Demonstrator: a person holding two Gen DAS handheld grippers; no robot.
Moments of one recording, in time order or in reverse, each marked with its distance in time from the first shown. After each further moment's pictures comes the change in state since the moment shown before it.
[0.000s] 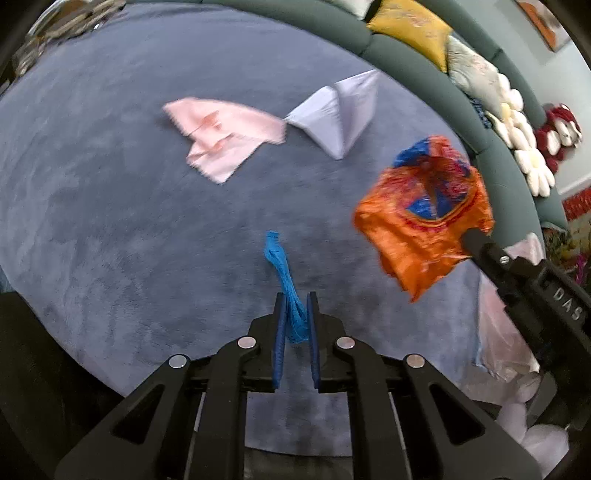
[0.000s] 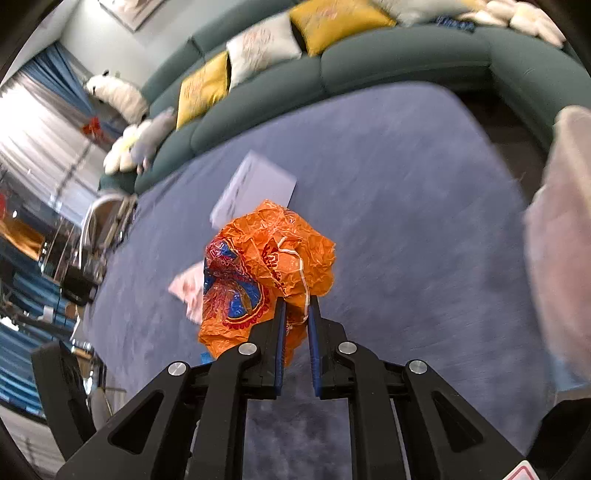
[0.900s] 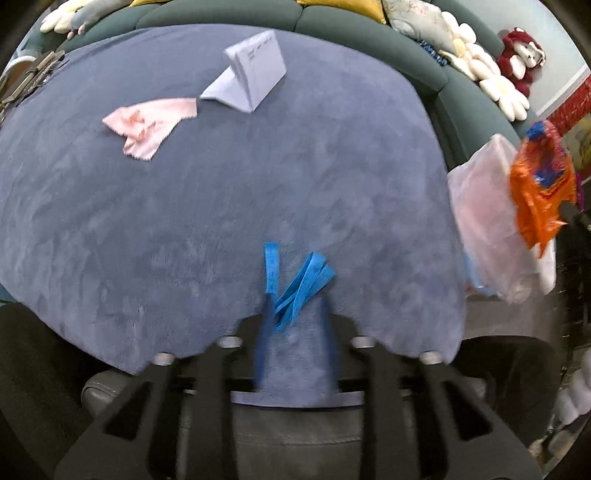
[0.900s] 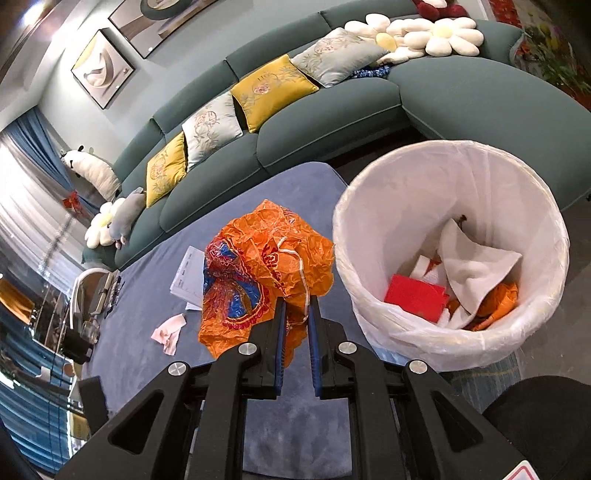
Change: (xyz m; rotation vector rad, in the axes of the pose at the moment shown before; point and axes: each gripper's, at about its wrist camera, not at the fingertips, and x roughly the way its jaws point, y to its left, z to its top) left arm 0.005 -0.058 -0.055 0.243 0.058 0.032; right arm -0.142 -0.106 -0.023 0.149 -0.225 -0.087
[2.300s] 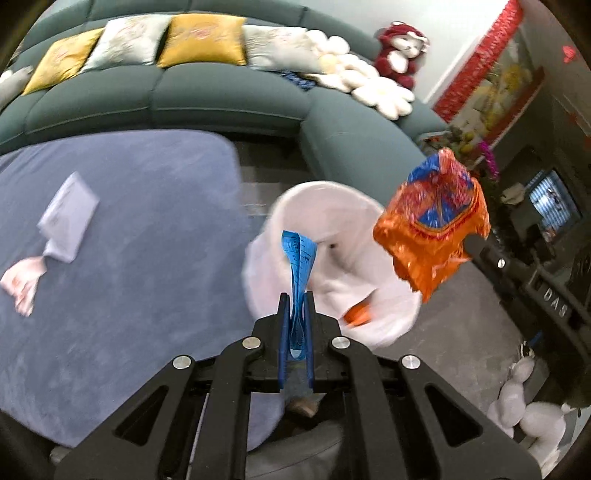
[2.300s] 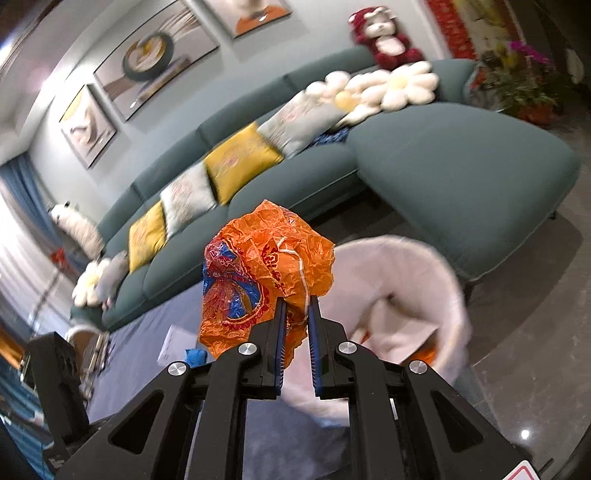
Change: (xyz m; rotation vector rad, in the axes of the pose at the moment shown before) left arm -0.060 -0.195 0.066 0.292 -0.155 -0.327; right arm -0.103 -0.070 0.058 0.085 -0.254 -0.085
